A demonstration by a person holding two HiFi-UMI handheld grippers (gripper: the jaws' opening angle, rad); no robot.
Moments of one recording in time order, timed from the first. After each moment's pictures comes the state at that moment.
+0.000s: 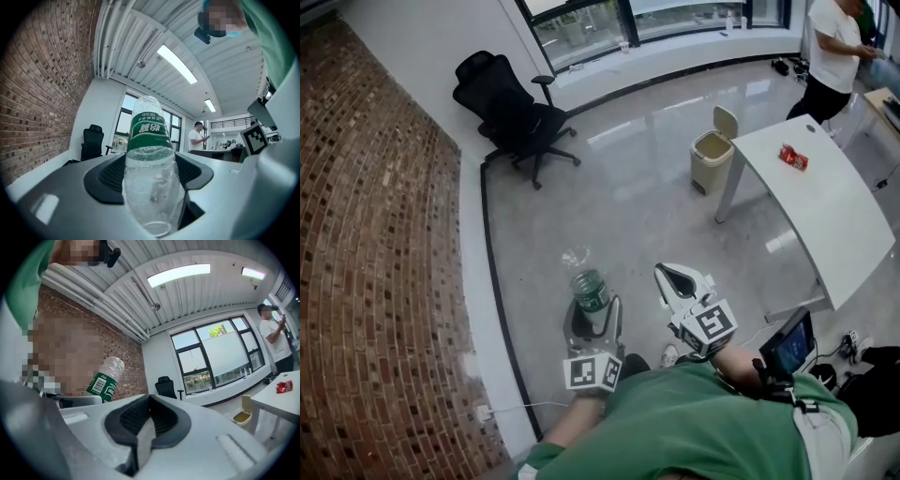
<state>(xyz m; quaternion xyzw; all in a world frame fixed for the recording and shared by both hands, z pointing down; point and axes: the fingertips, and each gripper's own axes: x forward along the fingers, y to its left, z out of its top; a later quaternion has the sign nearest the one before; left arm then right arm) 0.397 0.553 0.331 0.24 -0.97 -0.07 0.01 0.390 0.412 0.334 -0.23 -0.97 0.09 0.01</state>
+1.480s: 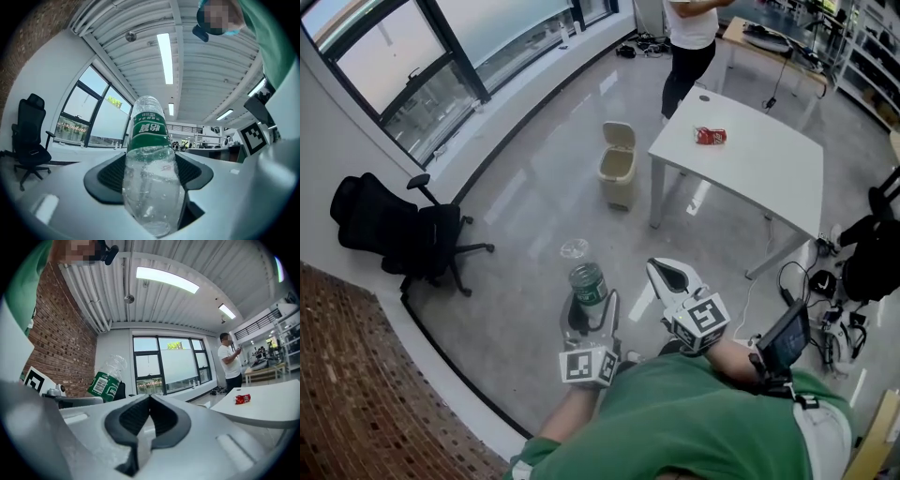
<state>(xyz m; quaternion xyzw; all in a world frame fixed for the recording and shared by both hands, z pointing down) 0.149 0.468 0.339 0.55 -0.83 -0.09 0.04 0.218 0.357 0.325 0.10 -0.99 0.07 0.02</state>
